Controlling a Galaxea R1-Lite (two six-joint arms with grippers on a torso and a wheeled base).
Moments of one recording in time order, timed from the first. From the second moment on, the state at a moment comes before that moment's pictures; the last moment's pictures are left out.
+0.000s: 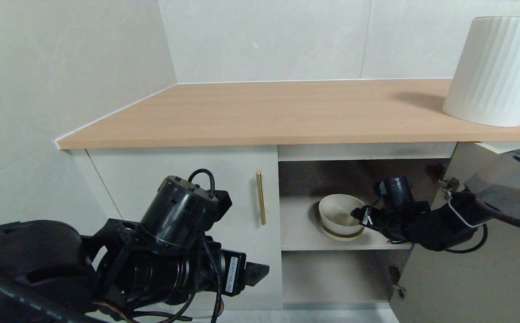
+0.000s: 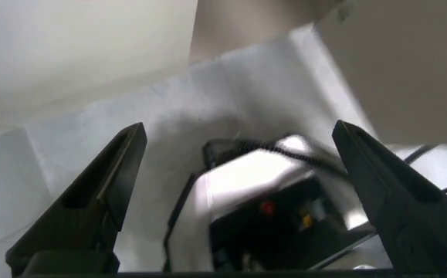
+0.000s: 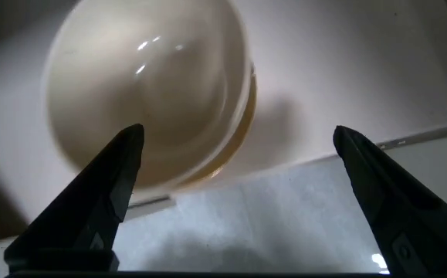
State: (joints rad) left arm -0.72 1.65 -0.84 -0.01 0.09 -0.42; right arm 0.33 2.21 -1.04 -0.49 -0.24 0.58
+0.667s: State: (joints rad) left arm -0.56 1.32 -0.79 0.00 0.09 -0.38; right arm 0.50 1.57 -0.84 -0.01 -0.04 0.53
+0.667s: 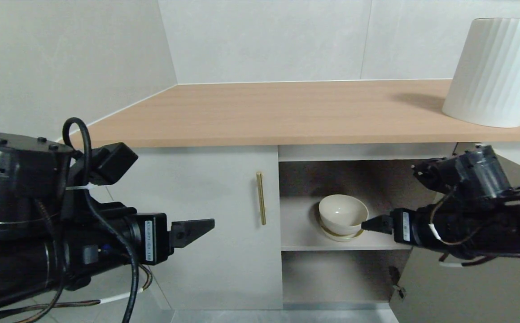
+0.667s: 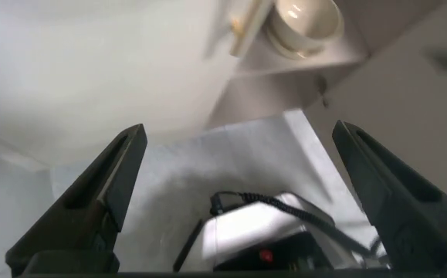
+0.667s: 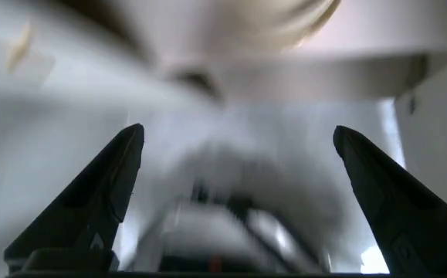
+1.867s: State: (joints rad) left arm -0.59 1.30 -0.72 0.00 0.09 -0.38; right arm 0.57 1.28 -0.75 0.13 -0.04 0.44
